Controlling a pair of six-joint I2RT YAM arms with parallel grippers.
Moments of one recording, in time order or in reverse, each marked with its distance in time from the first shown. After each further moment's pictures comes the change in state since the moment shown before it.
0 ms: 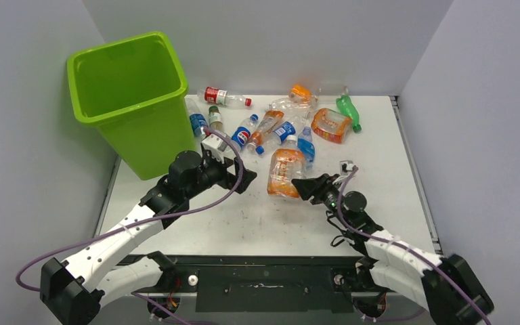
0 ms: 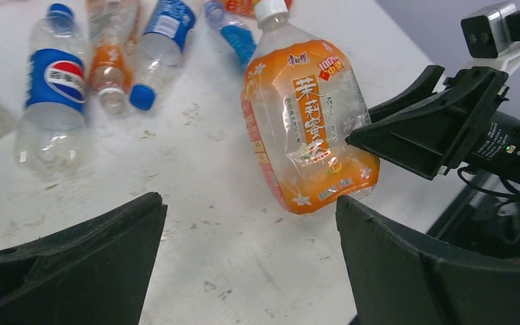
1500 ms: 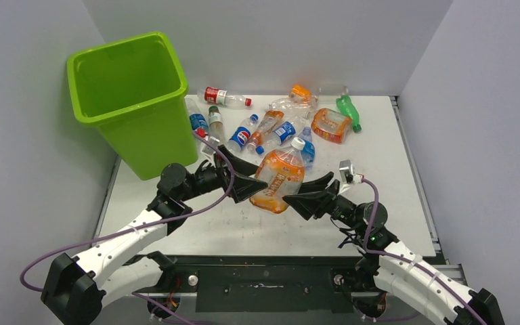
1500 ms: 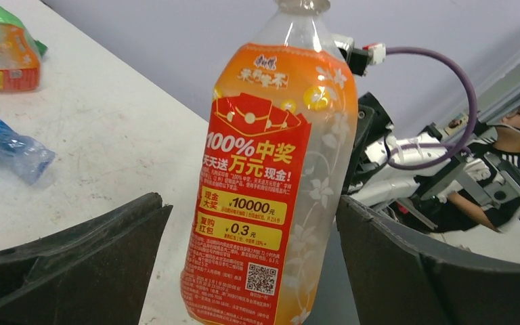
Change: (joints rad) left arm 0.031 0.008 -0.196 0.716 0.507 -0.505; right arm 0.127 -0.423 0.082 -0.074 -0.369 -0.148
